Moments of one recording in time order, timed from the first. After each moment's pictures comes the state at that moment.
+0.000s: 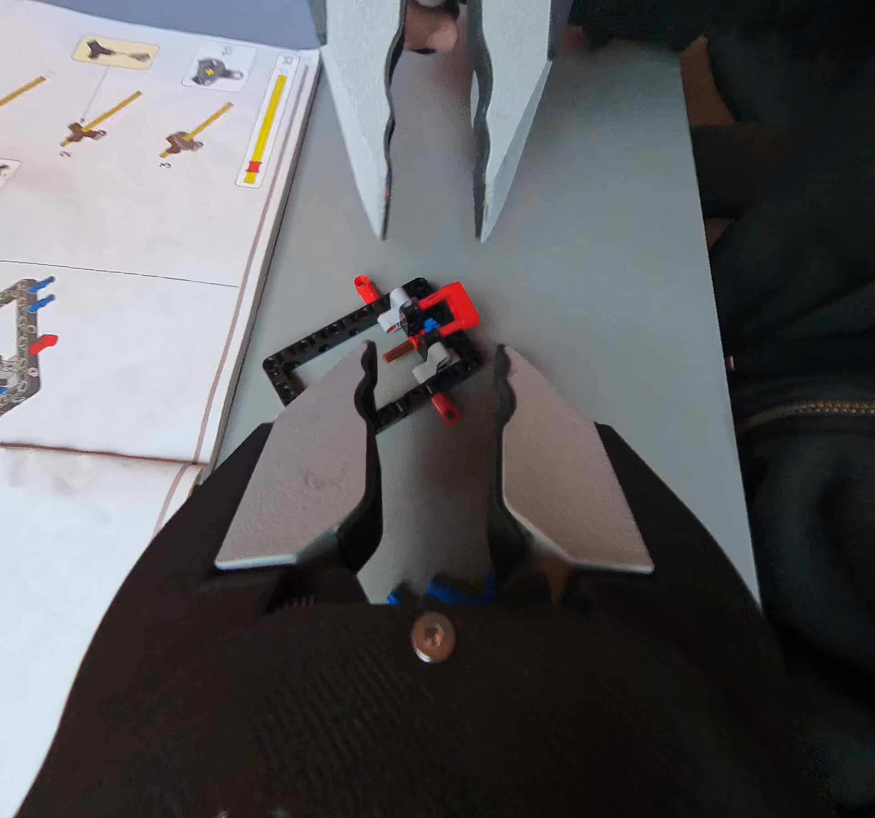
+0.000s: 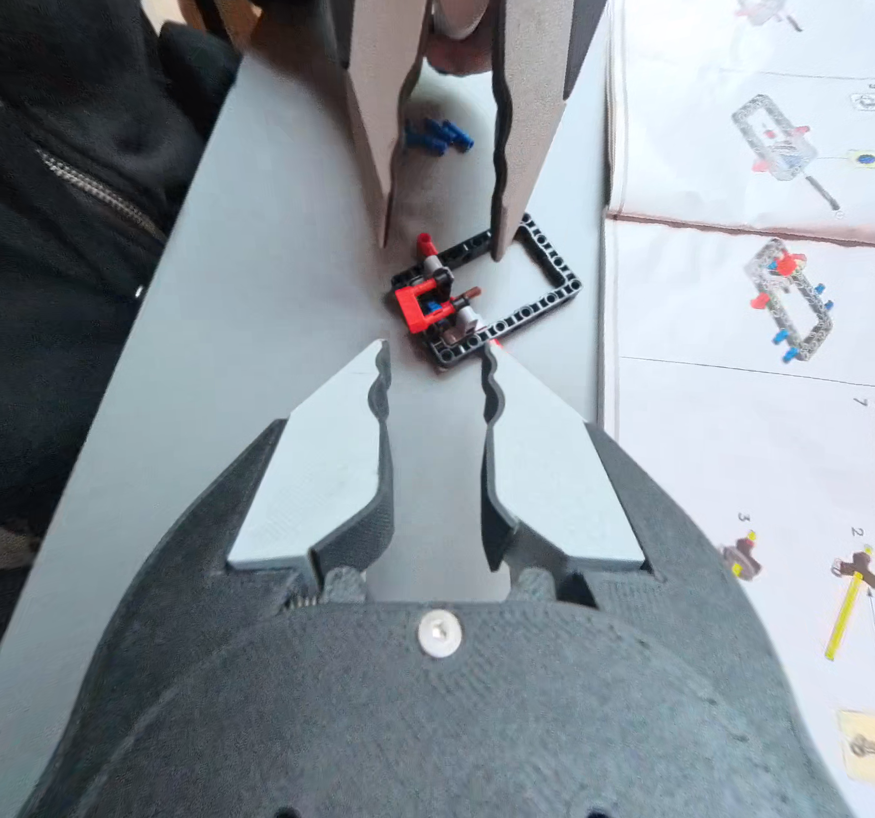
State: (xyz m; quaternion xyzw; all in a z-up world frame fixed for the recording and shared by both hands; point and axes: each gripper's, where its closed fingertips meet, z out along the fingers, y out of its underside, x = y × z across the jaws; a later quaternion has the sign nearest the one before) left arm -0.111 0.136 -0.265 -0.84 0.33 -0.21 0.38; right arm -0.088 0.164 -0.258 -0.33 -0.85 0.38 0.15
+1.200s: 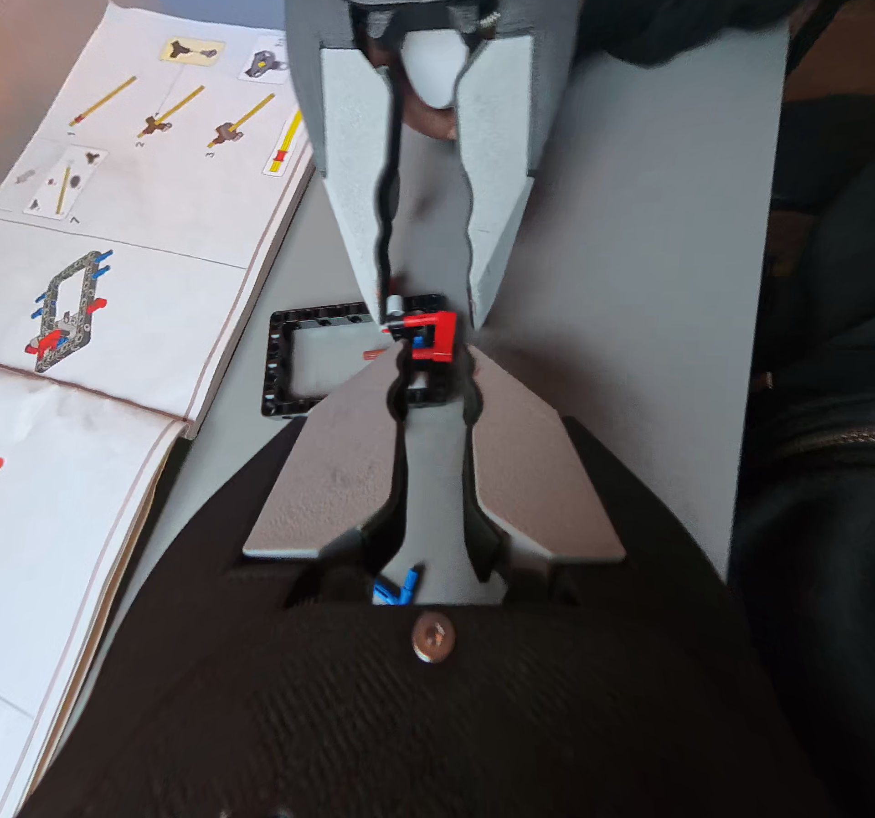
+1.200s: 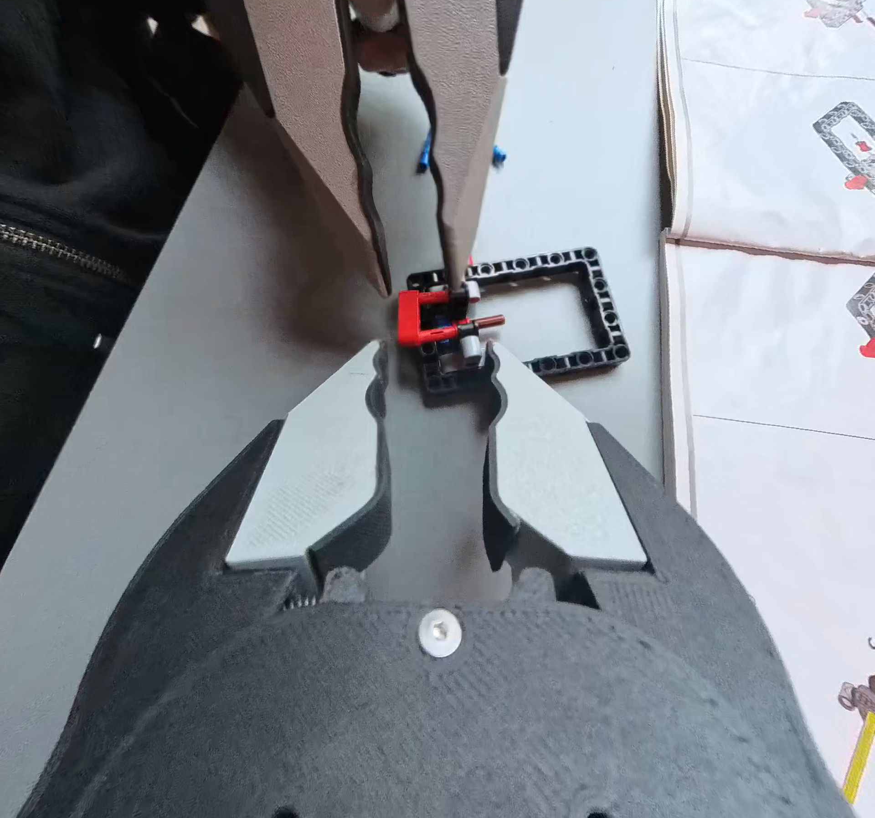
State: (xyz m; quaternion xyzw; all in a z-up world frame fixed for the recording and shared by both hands) left arm -0.097 0.124 -0.266 -0.86 0.29 -0.09 0.40; right arm -0.100 0.132 -0.282 -0.32 -0.84 0.41 0.14
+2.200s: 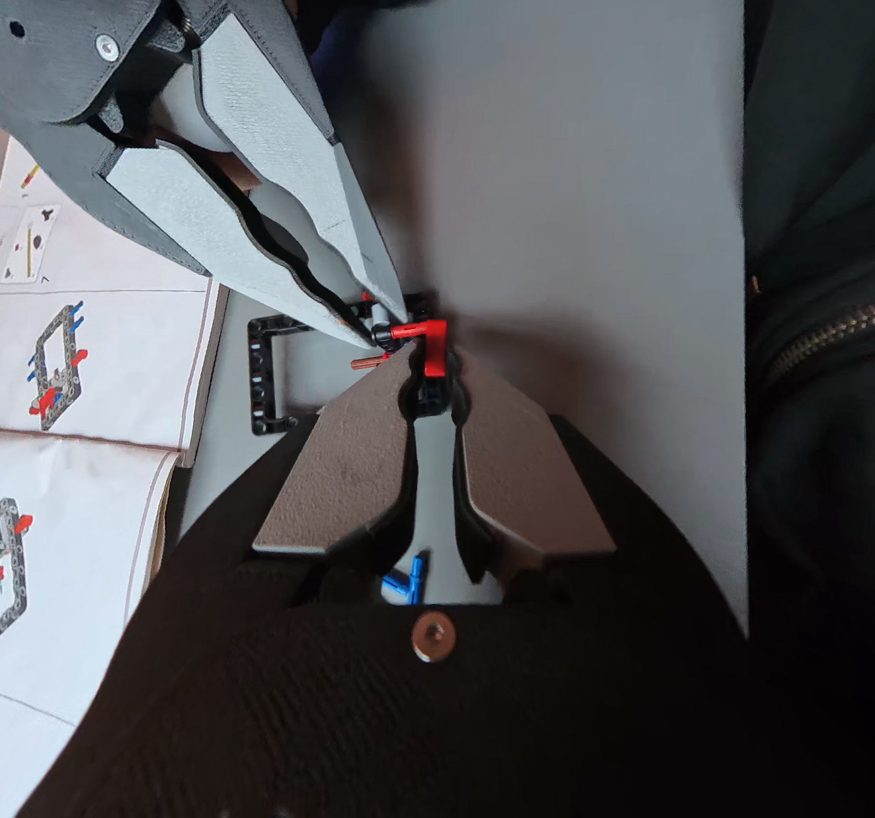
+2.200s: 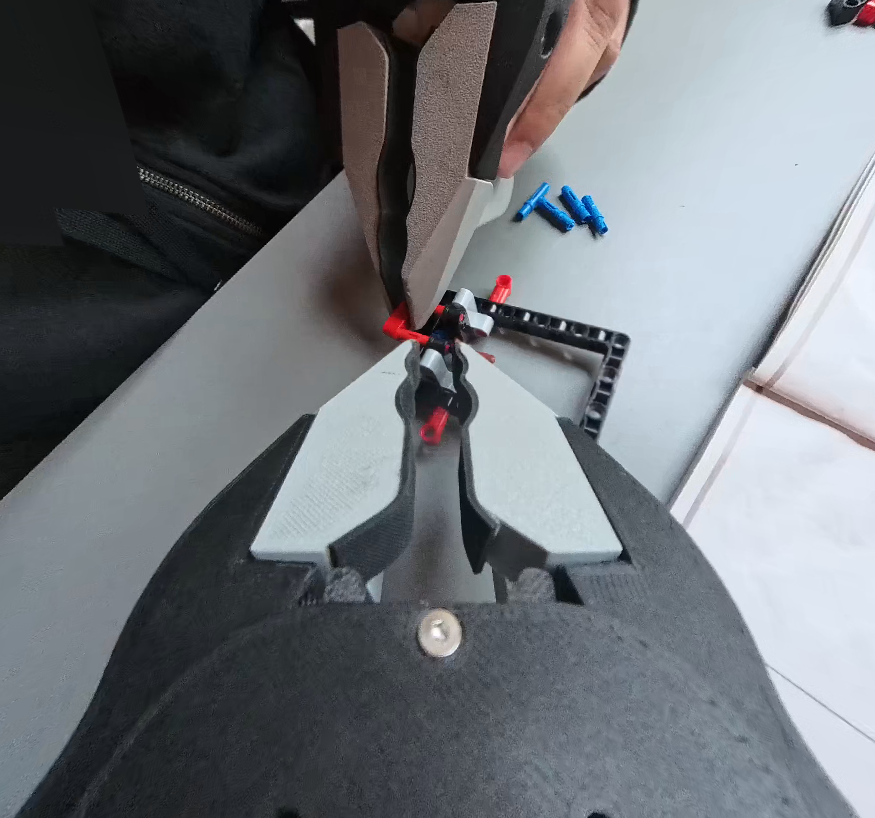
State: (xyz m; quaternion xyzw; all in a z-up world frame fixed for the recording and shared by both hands) left arm -0.090 0.110 -0.277 -0.84 0.39 -0.06 0.38; right arm -0.104 0.117 -0.272 -0.13 -0.87 0.47 -0.03
